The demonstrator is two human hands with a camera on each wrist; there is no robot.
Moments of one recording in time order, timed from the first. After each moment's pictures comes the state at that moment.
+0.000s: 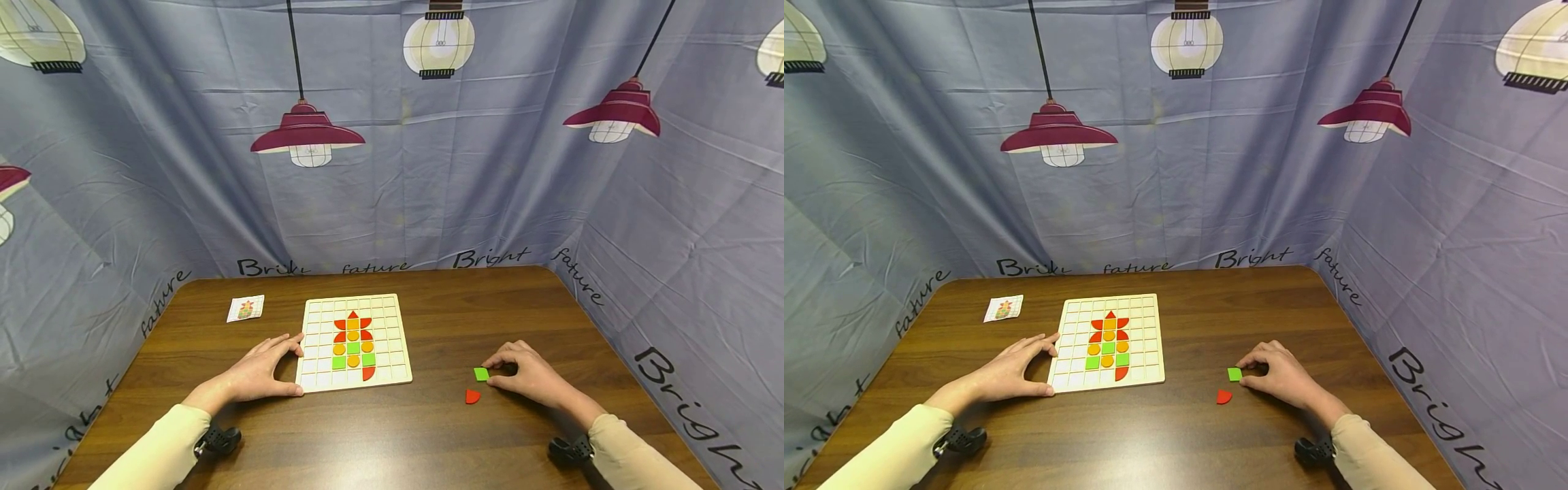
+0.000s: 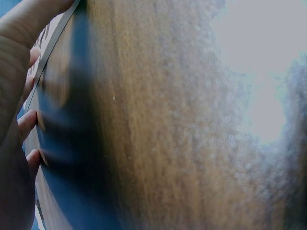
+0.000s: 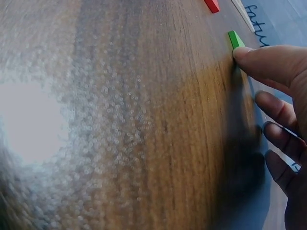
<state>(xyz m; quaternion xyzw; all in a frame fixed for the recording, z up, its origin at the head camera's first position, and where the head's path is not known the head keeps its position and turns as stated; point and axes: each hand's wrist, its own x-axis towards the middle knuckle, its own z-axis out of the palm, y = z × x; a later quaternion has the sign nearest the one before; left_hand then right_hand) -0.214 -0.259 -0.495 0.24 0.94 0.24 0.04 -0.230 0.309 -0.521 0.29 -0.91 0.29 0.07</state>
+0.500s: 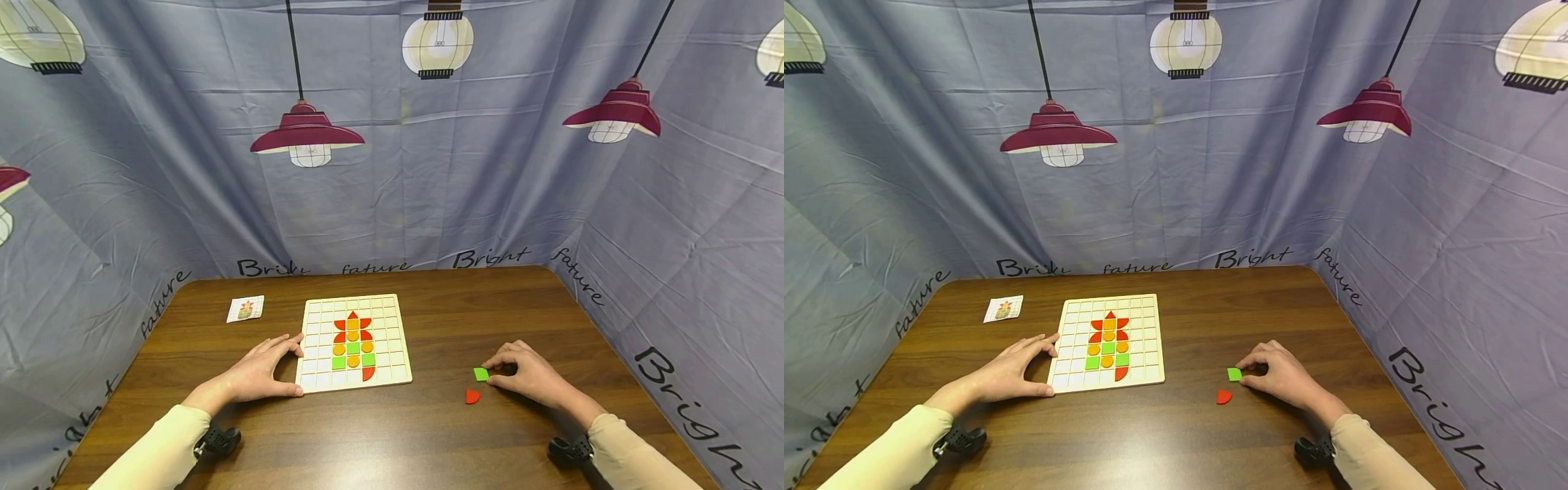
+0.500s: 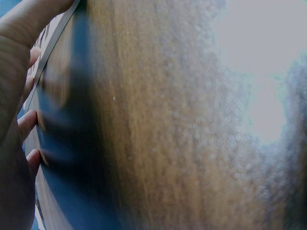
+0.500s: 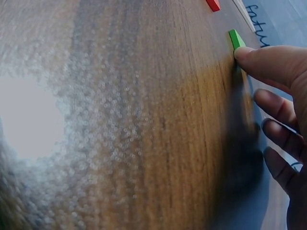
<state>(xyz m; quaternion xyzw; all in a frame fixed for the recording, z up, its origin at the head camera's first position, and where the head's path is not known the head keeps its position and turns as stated) -0.213 -0.259 -0.496 0.25 0.94 0.23 0.03 -0.229 0.309 -0.519 0.28 -0.92 0.28 0.06</state>
